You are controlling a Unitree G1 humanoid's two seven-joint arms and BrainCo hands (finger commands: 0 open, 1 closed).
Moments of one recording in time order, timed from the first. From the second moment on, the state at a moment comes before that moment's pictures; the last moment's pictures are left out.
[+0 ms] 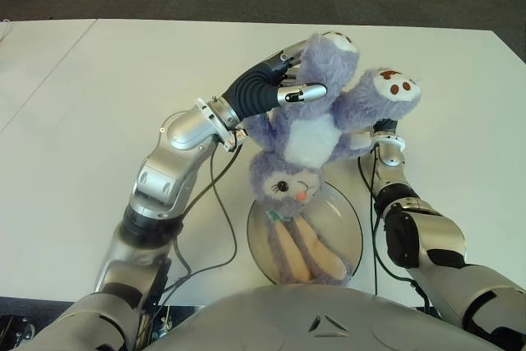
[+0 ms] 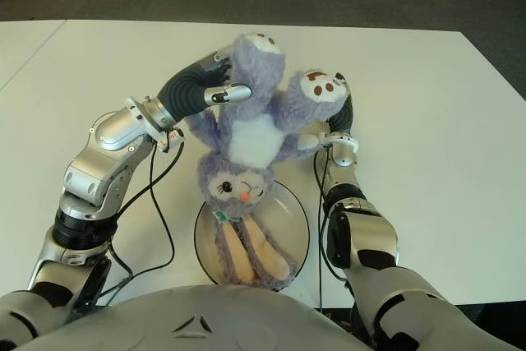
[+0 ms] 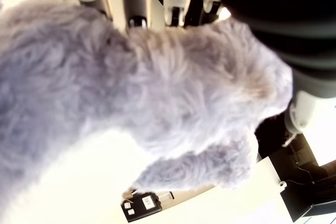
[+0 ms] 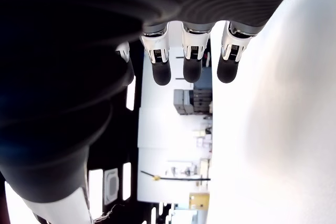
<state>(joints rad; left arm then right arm) -0.36 0.29 -0.21 -0.45 -0.23 0.40 -0.47 -0.59 -0.16 -0.25 1.21 0.00 -0.66 -0.08</state>
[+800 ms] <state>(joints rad) -0.39 0.34 -0.25 -0.36 -0.15 0.26 -0.49 -0.59 -0.16 -0.25 1.21 0.00 -0.66 -0.08</state>
